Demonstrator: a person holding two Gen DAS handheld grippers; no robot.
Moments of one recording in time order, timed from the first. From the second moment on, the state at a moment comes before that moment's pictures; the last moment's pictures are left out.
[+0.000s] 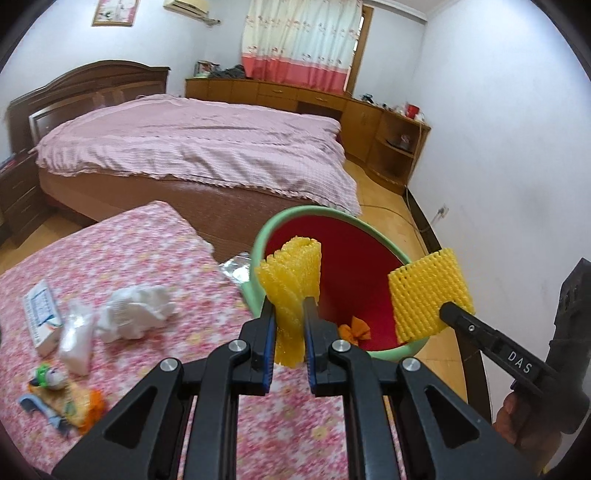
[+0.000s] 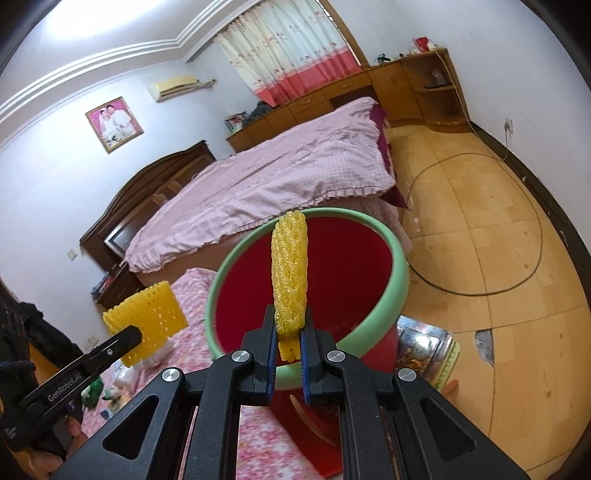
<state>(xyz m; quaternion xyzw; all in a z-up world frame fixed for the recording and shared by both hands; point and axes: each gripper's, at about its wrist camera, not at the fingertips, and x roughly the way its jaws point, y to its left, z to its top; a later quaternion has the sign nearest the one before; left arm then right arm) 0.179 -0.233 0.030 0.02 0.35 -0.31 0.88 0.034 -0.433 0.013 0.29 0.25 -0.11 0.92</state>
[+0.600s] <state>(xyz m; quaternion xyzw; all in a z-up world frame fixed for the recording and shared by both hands) 0.198 -0.270 -0.010 0.03 0.39 -0.32 0.86 0.048 -0.453 -0.011 0.30 0.27 -0.12 0.91</state>
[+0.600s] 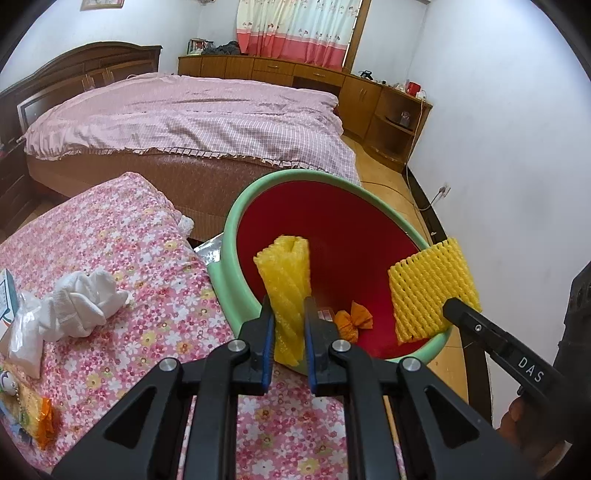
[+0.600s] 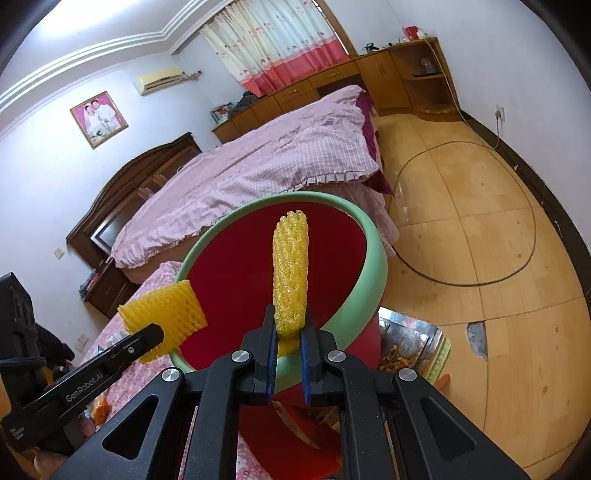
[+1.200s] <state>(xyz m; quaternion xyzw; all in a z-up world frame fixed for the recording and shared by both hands) 0.192 -0.265 -0.007 0.02 0.40 -0.31 0.86 0.055 -0.452 -0.013 0.30 0.28 -0.11 0.91</state>
